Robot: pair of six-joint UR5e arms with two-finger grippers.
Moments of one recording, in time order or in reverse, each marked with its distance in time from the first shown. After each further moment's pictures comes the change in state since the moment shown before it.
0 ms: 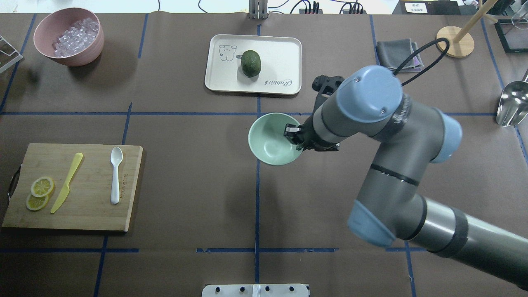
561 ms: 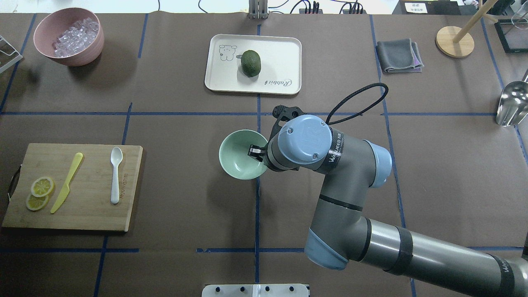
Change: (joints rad) left arm 0.000 0.001 0.003 0.000 0.000 0.001; right arm -0.107 0.089 -0.187 0.110 -0.144 0.095
